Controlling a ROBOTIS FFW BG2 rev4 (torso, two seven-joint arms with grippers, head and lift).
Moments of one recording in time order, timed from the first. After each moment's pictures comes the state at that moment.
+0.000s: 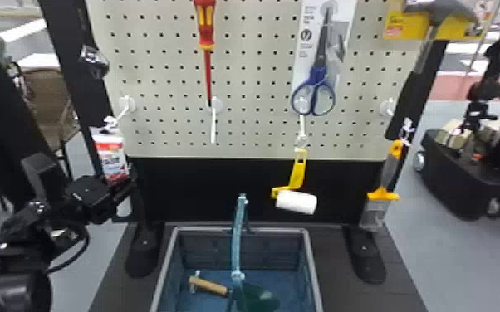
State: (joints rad) left arm -0.23 0.25 0.13 -1.33 0.19 -0.07 -0.76; right arm 0.60 -0.01 0.01 -1.68 0.00 -0.31 0.54
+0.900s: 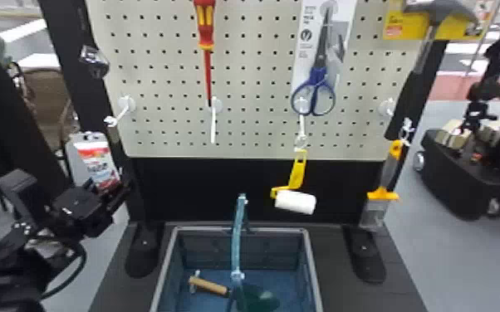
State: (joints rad) left arm -0.06 0.19 0.18 -1.56 0.25 -0.03 -0.67; right arm 0.60 -0.02 0.01 -1.68 0.00 -0.30 0.53
